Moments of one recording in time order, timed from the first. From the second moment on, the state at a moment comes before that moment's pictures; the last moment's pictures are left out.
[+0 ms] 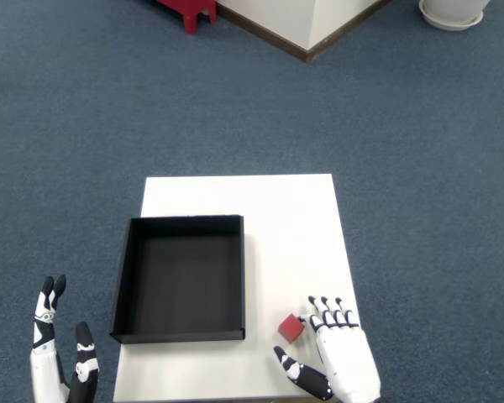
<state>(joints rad) -0.34 -0.15 1.92 1.40 0.30 -0.37 -1.25</state>
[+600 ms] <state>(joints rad) -0.31 -0.15 1.90 1.40 0.31 -0.35 -1.29</state>
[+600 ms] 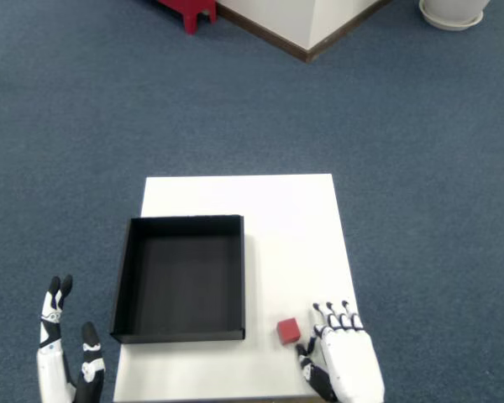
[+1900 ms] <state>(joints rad) -0.31 -0.15 1.90 1.40 0.30 -0.34 -1.30</state>
